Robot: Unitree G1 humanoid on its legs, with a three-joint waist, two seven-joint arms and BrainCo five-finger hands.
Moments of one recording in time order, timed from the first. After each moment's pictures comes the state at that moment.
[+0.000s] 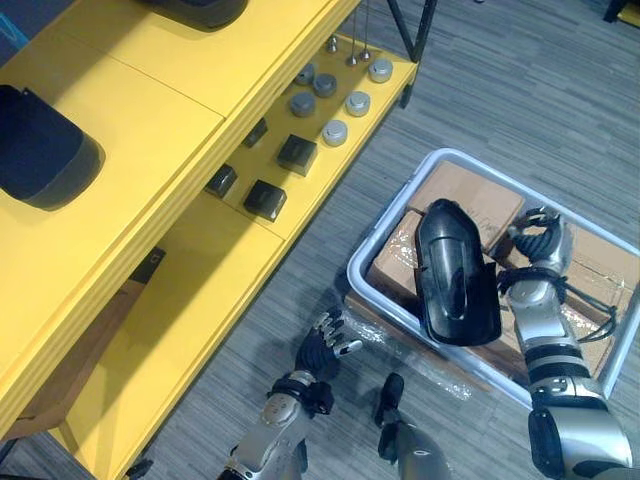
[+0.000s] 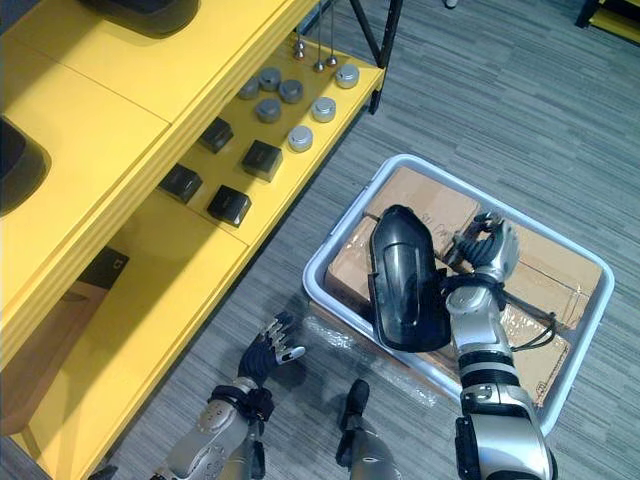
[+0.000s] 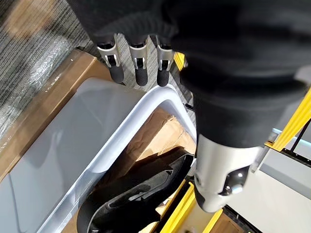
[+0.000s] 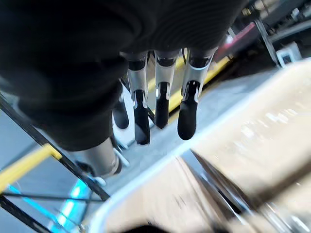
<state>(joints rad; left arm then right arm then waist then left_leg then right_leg) -0.16 0.17 -0.50 0.18 -0.54 -0.10 0.15 -0.73 -0.44 -0.15 0.74 -0.32 0.09 -0.44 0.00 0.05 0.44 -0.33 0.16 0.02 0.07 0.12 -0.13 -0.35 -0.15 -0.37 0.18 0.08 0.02</state>
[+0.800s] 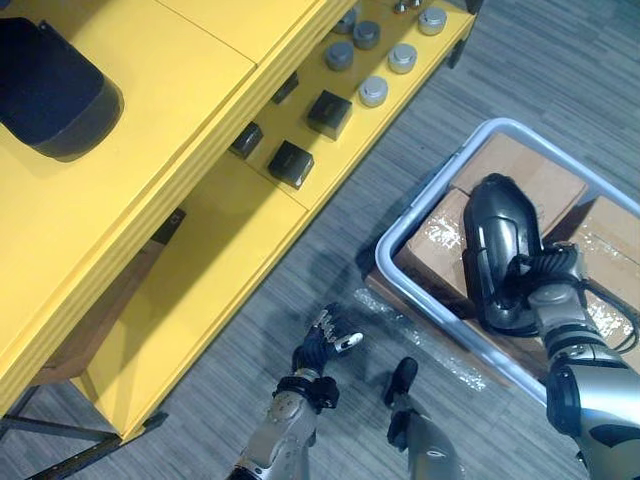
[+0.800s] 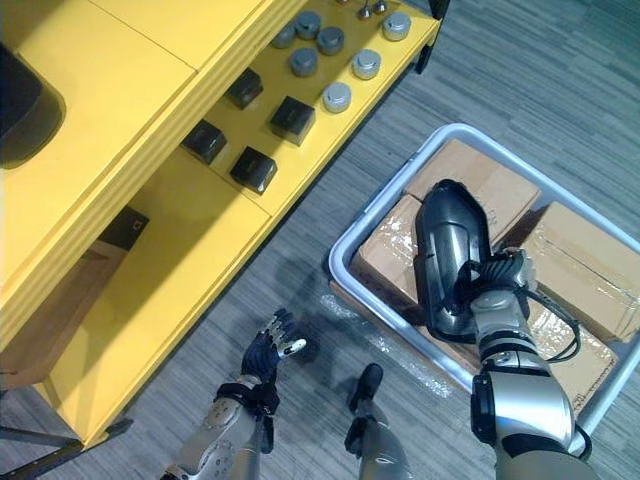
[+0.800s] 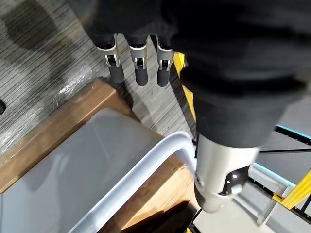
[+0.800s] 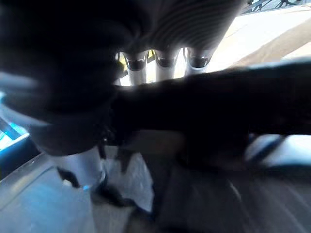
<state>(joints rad) -0.17 0.08 -0.43 0.22 -0.55 -0.11 0.17 -0.94 -0.59 -0.16 1.21 -0.30 0.07 -0.42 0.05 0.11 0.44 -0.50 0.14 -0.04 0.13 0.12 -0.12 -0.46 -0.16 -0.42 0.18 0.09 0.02</state>
